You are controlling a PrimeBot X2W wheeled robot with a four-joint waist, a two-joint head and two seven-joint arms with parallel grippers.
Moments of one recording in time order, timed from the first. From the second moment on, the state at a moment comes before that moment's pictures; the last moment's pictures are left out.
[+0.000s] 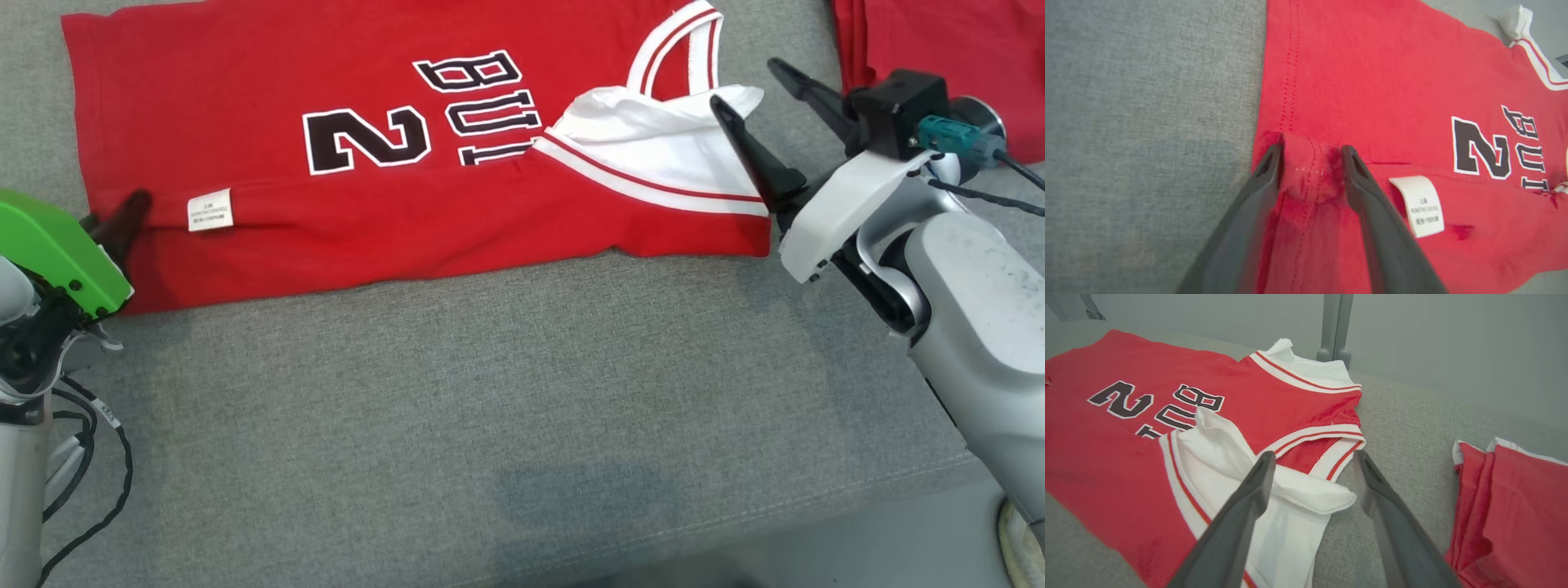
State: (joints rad) left arm -0.54 0.38 -0.13 0.25 -0.91 0.12 0.57; right arm -0.67 -0.38 0.57 0.34 0.40 0.12 -0.05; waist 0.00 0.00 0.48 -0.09
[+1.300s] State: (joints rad) left arm -0.19 0.28 -0.10 0.14 -0.74 -0.03 -0.04; right arm -0.31 -0.38 0.44 0.27 0.37 -0.05 -0.25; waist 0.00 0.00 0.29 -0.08
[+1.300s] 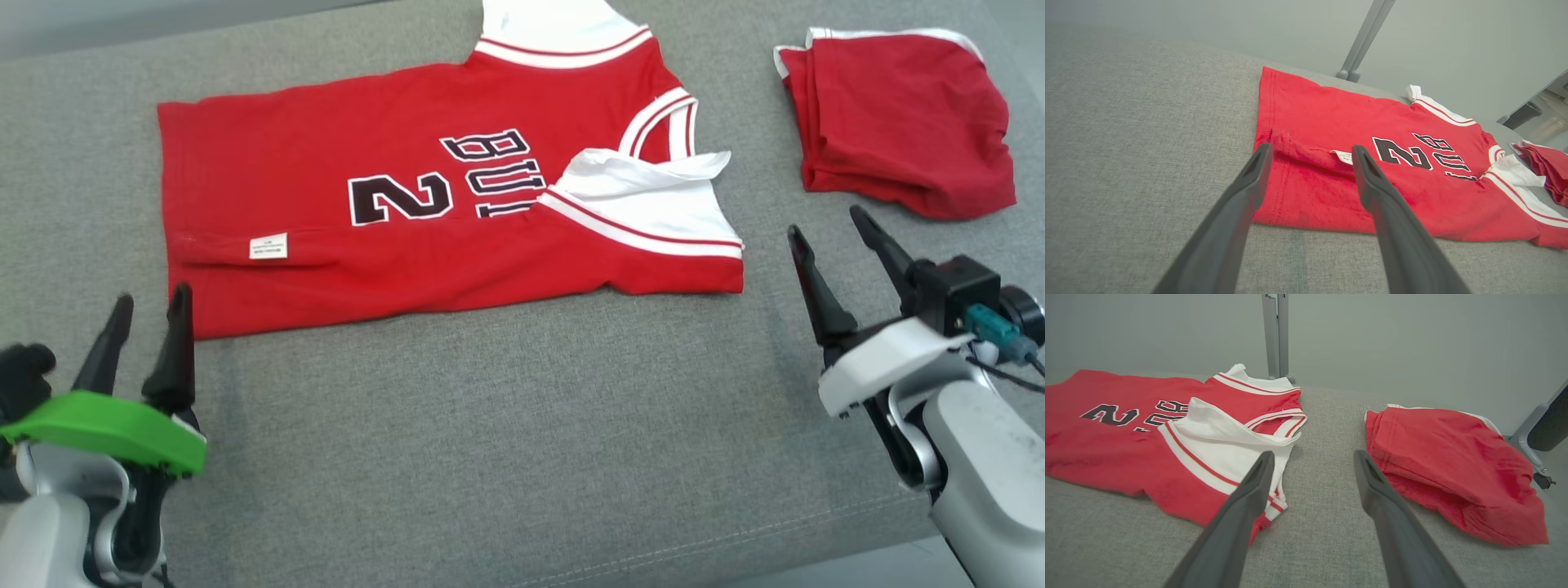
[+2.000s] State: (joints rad) left arm 0.03 0.27 -0.13 0.22 -0.70 -0.05 -0.17; right arm -0.06 -0.38 0.39 0.19 0.38 -0.06 -0.25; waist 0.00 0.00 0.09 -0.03
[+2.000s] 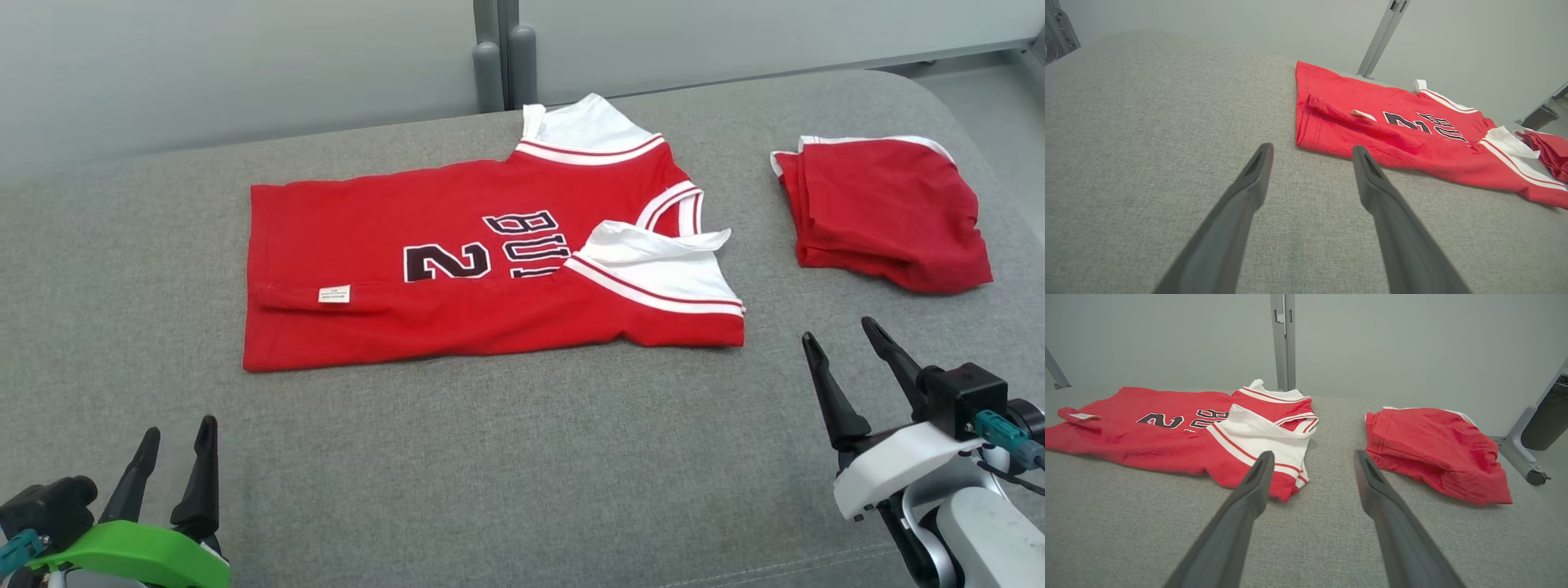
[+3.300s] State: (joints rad) left arm -0.10 0.33 -0.13 0.17 -0.83 -0.10 0.03; right arm -0.21 -0.39 0.40 0.25 0.38 -0.01 -0.17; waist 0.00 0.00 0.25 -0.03
